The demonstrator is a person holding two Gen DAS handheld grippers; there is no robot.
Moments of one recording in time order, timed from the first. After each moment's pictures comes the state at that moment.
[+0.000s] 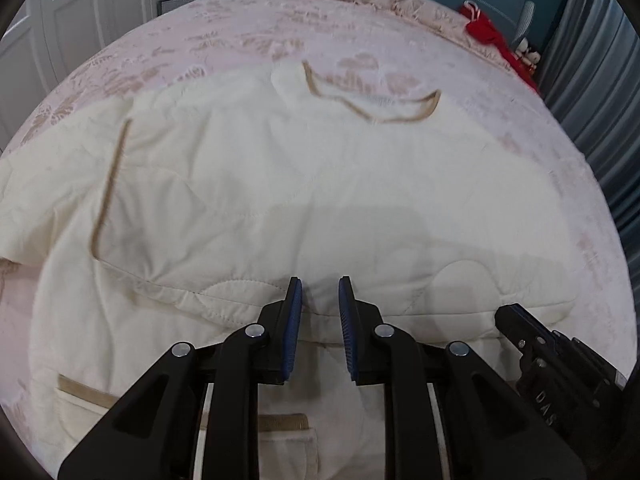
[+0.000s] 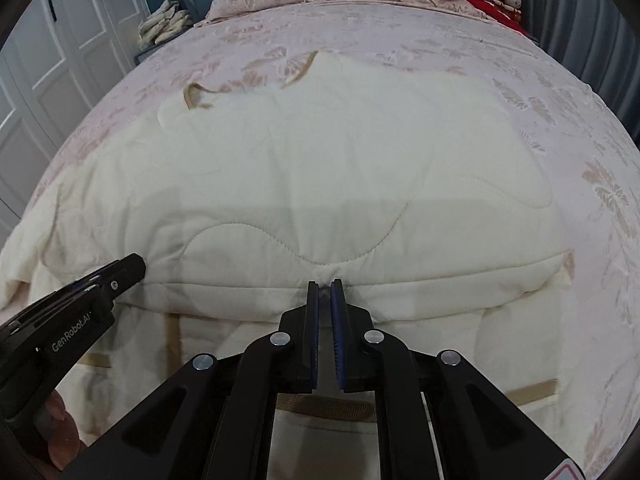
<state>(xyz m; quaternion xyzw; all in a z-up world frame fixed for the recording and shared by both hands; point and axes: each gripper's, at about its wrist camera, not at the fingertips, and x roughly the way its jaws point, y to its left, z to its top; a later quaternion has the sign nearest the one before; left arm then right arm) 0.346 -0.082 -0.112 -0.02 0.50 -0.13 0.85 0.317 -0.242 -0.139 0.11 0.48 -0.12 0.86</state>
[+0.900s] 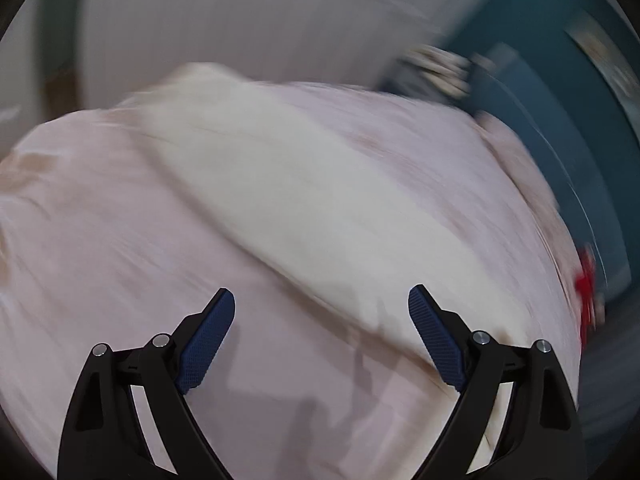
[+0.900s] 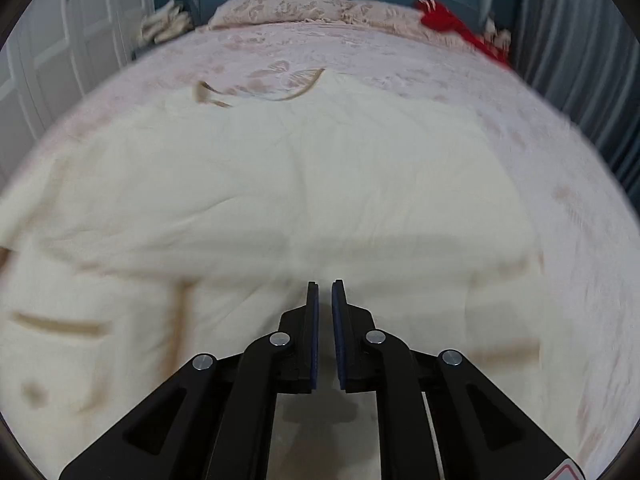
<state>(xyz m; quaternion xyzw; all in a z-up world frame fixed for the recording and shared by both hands) 0.320 0.331 -0.092 -0.35 0.39 0.16 0.84 0.266 -0.195 -0.113 0.10 0.45 -0.13 0.88</state>
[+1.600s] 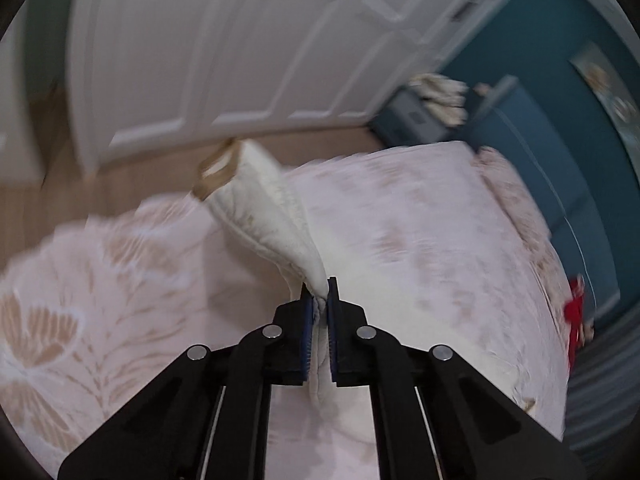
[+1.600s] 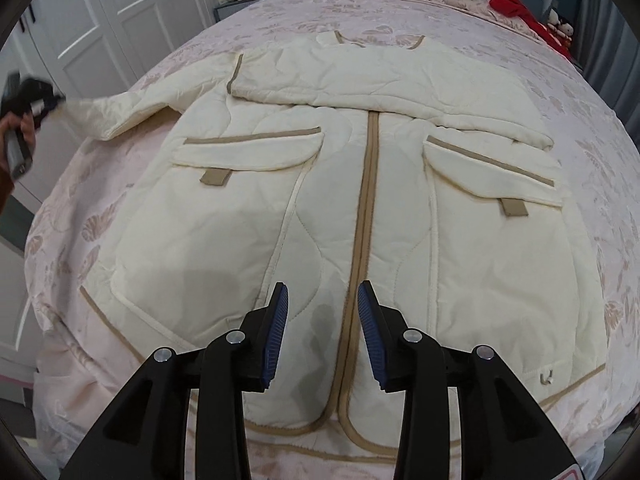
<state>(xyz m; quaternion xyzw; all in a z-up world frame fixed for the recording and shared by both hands) 0.376 0.385 -0.016 -0.32 0.34 0.10 0.88 0.136 -0.086 -0.083 0.07 0.51 -0.03 0.86</state>
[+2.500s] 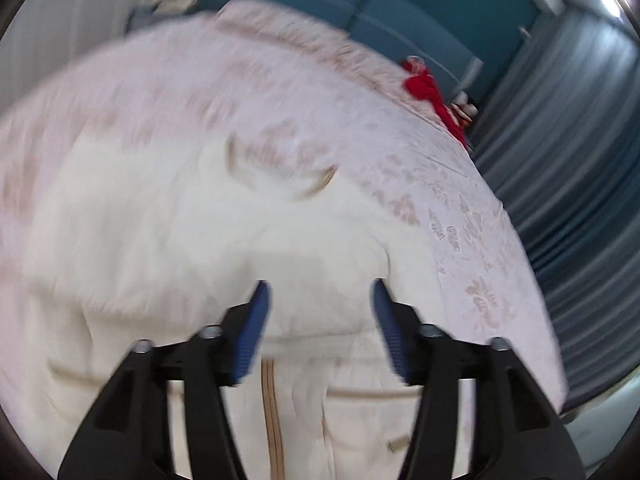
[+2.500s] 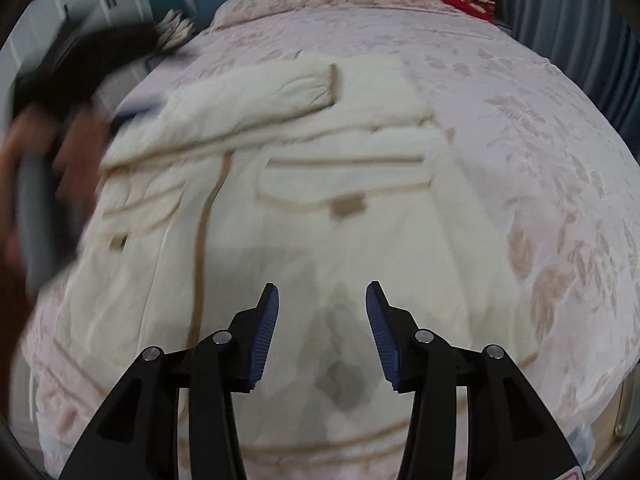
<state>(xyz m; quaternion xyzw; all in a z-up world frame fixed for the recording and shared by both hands) 0.332 -0.074 -0.030 -0.18 0.45 -0.24 0.84 0.126 -0.219 -0.069 0.15 0.46 -0.13 0.86</state>
